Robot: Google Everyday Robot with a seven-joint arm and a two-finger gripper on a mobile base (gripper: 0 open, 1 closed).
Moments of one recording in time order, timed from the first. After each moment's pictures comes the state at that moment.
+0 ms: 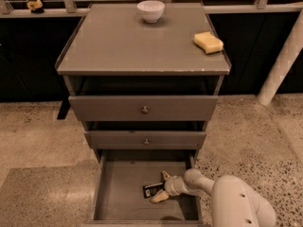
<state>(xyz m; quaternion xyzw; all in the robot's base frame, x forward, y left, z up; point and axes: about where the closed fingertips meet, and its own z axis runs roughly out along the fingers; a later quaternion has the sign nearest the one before) 0.590 -0.064 0.097 -0.50 0.78 0.26 0.29</state>
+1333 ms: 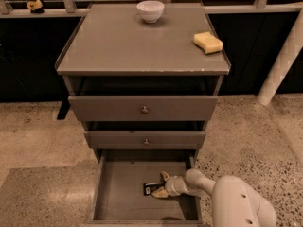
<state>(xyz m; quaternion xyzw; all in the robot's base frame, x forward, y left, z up) 0.590 -0.064 0.097 -0.50 0.78 0.26 0.29</state>
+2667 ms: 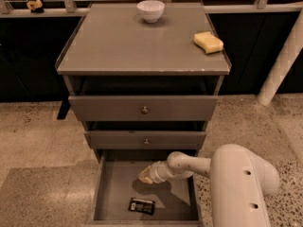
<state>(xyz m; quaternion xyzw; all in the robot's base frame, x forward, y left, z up) 0.601 0.022 0.227 -0.53 0.76 0.26 0.27</state>
